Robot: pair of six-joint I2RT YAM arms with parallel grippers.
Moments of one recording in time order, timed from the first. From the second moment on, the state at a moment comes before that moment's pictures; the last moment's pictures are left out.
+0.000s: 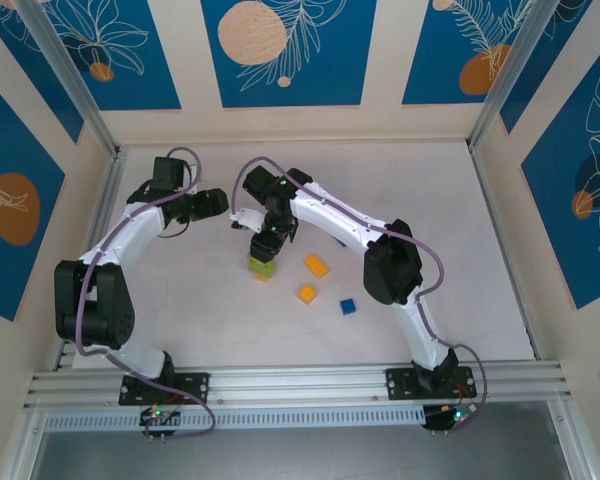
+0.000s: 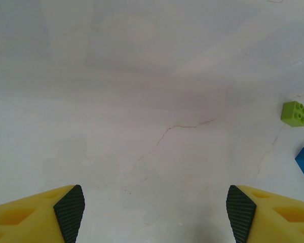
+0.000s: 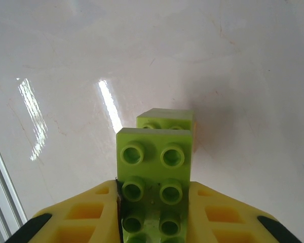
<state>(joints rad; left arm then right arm) -0.11 1.59 1.20 -0.52 0.26 -0.33 0.82 2.22 2.10 -1.25 -0.33 -0.33</state>
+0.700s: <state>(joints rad) -0.11 1.59 1.20 -0.51 0.27 -0.33 0.82 2.21 2.08 -1.25 -0.33 -0.31</state>
